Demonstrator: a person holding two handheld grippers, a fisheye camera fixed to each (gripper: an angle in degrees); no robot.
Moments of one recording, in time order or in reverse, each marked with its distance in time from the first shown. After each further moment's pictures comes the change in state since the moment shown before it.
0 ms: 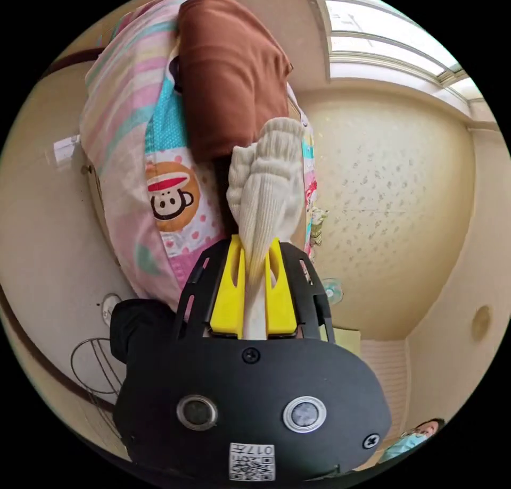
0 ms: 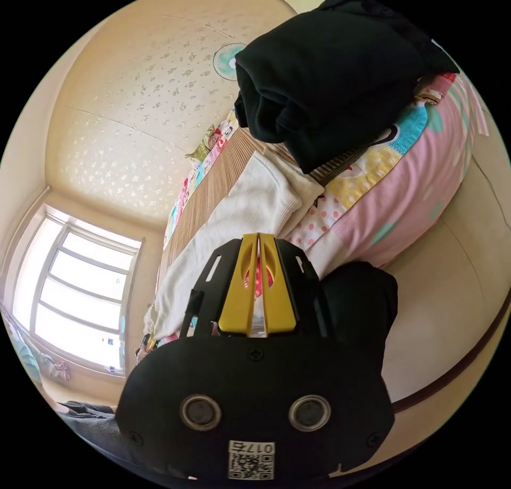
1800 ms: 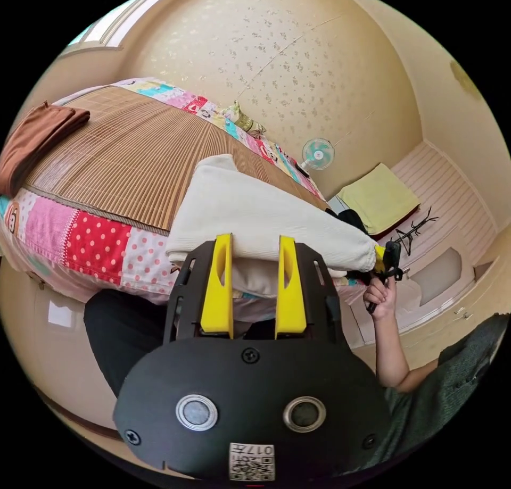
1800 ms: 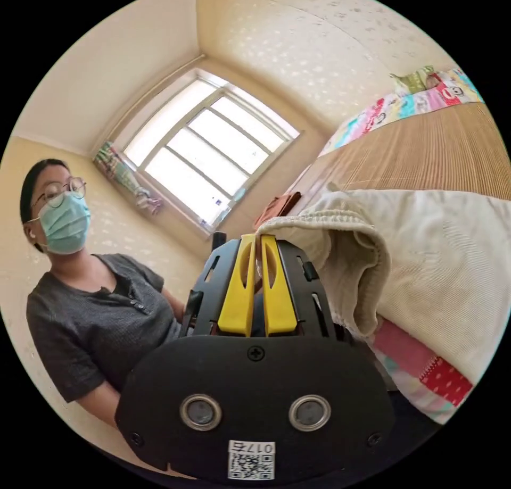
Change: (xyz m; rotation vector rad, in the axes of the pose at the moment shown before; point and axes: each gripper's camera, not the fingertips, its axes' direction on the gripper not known) left arm 0.003 0.461 0.206 -0.333 -0.092 0.908; right arm -0.202 0.163 0.226 -0.585 -0.749 -0.683
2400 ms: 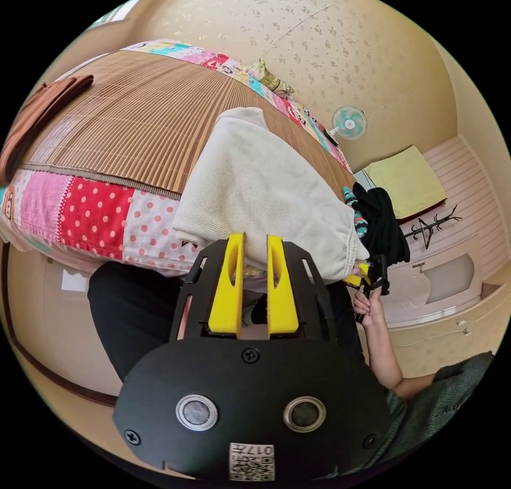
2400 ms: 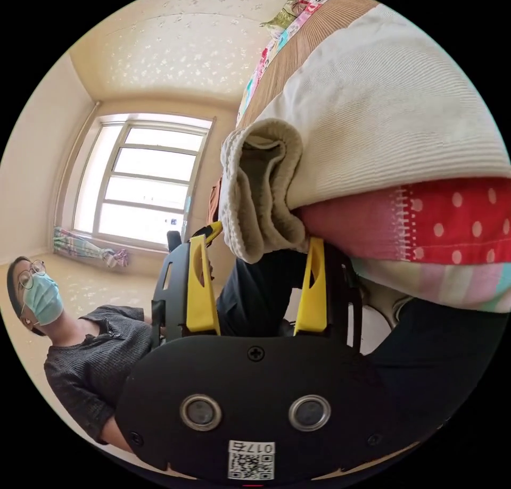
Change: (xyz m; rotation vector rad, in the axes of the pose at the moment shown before) left arm -0.079 -0.008 0.005 -0.225 -0.100 -0.089; right arm 0.181 0.089 0.008 -0.013 0.134 0.521
